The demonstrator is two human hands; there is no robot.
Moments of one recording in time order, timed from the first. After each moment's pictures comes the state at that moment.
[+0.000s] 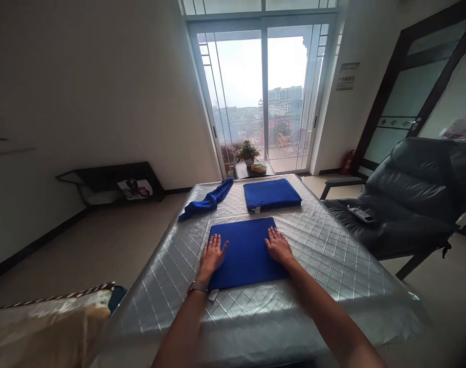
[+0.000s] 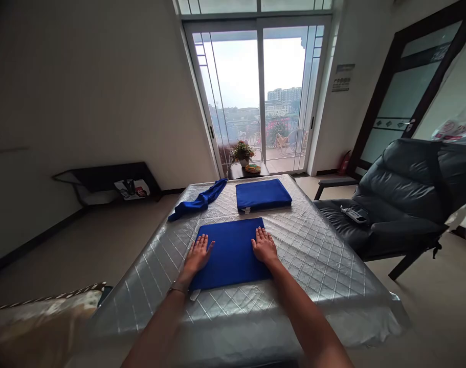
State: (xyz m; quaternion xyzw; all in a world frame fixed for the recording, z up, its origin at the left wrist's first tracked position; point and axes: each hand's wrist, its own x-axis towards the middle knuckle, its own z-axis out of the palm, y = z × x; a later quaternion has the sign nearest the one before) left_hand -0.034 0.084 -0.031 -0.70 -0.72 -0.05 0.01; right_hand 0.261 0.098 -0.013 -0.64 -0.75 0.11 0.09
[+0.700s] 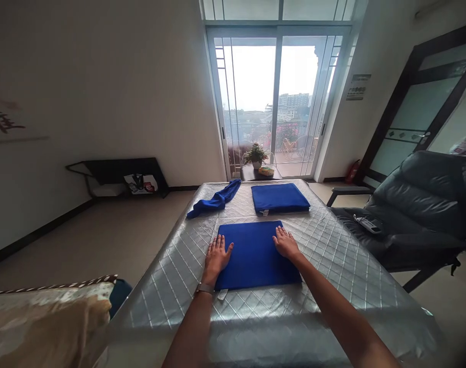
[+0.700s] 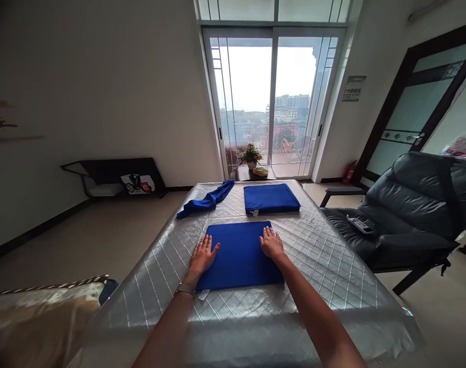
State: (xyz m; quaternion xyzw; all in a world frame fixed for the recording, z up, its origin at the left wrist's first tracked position) left_hand -0.047 0.080 -0.037 -0.66 -0.74 -0.10 0.01; right_hand 0.254 0.122 0.006 -0.65 -0.75 0.12 0.04
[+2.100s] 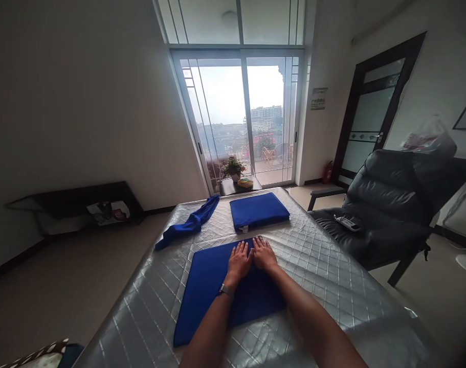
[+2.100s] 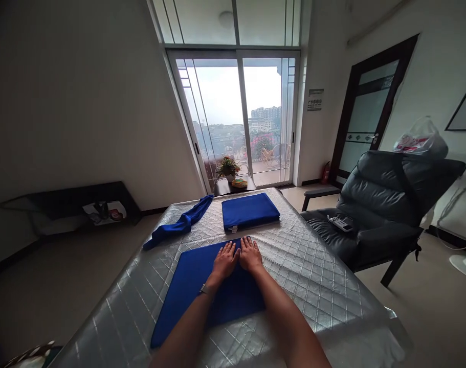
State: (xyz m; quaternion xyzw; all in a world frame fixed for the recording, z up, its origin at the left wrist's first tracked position) left_hand 0.113 0.164 -0.035 -0.80 -0.59 -0.13 0.00; right_hand 0.253 0.162 -0.016 -0.63 -0.76 0.11 0.13
